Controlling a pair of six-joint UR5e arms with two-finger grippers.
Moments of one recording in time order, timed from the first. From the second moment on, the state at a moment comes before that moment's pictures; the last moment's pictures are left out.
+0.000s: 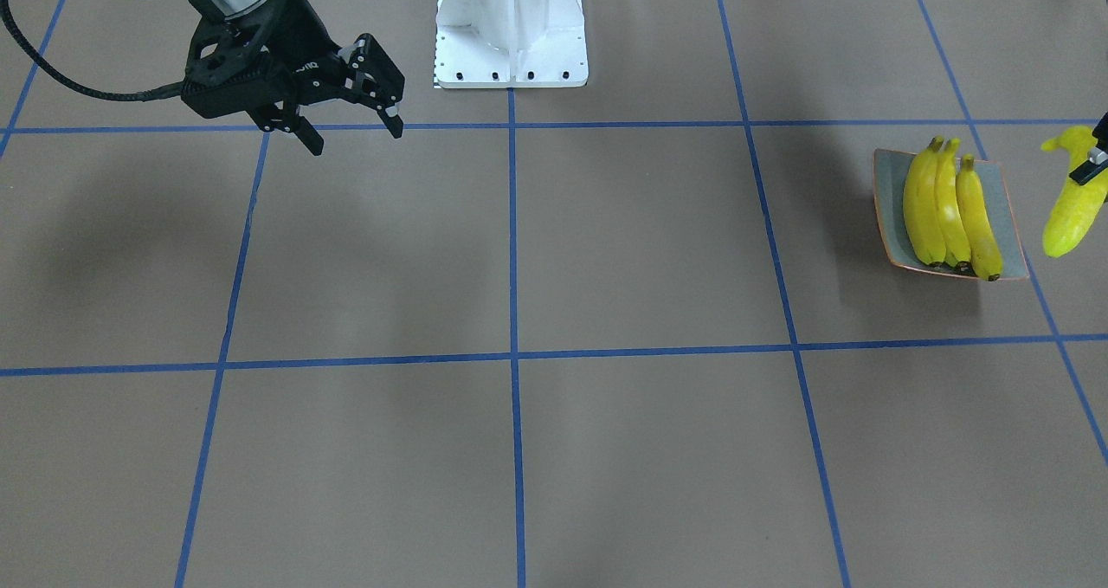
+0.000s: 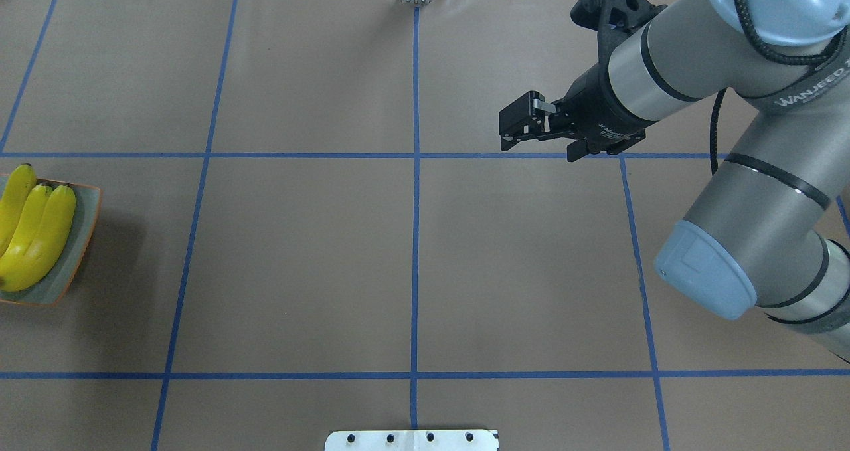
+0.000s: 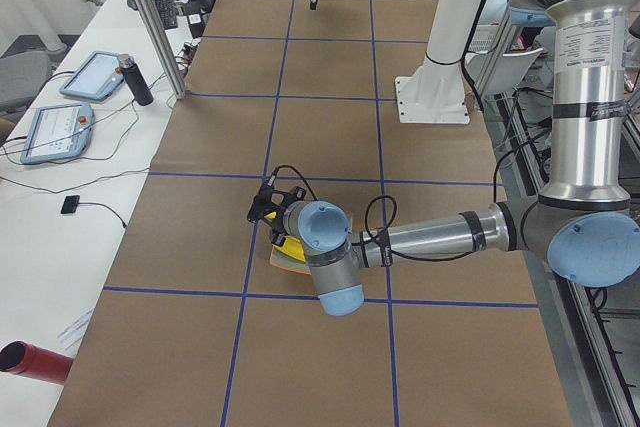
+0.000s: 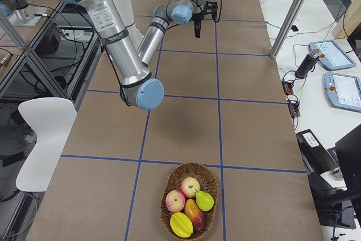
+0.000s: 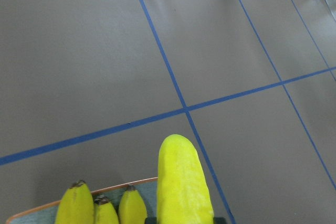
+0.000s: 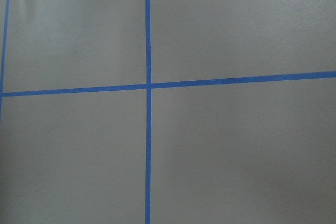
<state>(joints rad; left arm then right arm) -1.48 -1.49 -1.42 -3.03 -2.59 -0.77 0.79 -1.05 2.09 -1.62 2.12 1.18</state>
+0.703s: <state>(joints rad) -1.45 -1.48 -1.43 -2.85 -2.47 -0.38 0.79 -1.05 2.09 -1.62 2.12 1.18</state>
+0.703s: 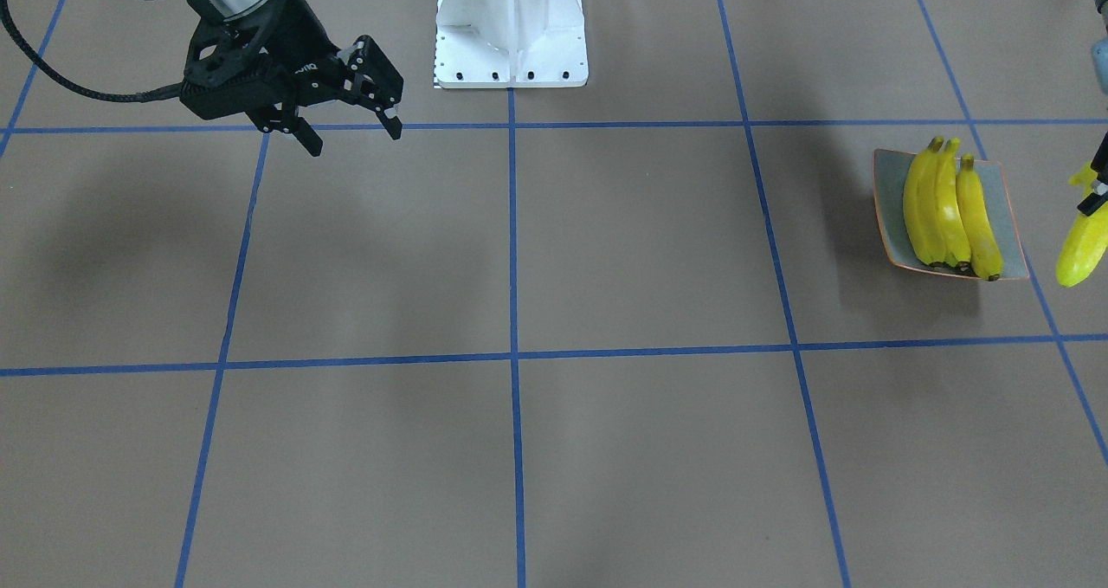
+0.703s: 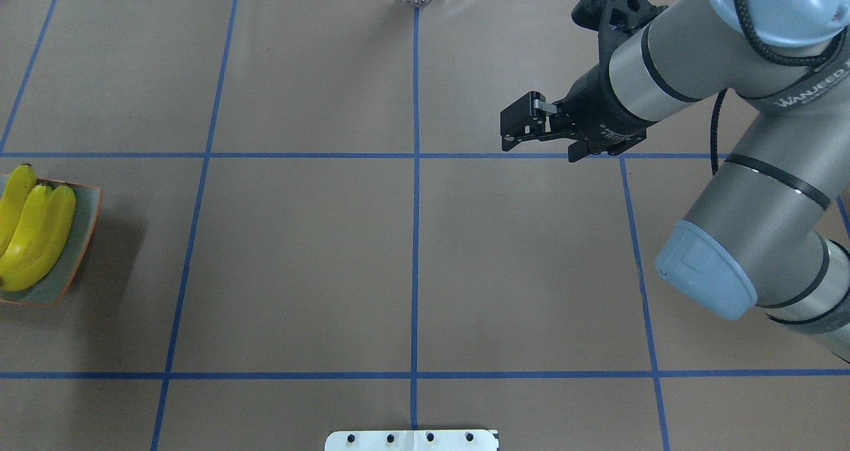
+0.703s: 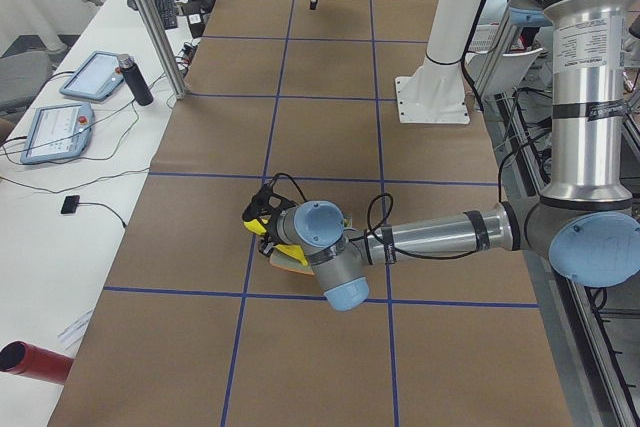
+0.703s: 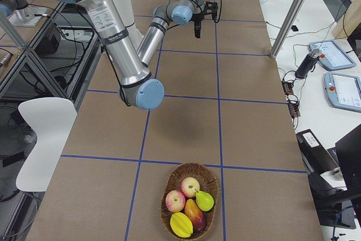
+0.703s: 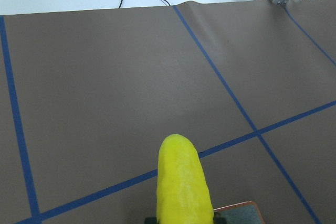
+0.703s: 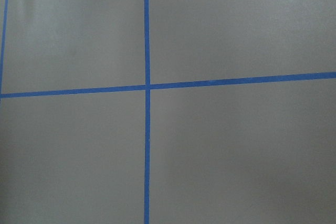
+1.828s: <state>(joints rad) -1.26 -1.44 -1.53 -2.84 -2.45 0.10 0.80 -1.08 2.08 -1.62 2.11 1.18</state>
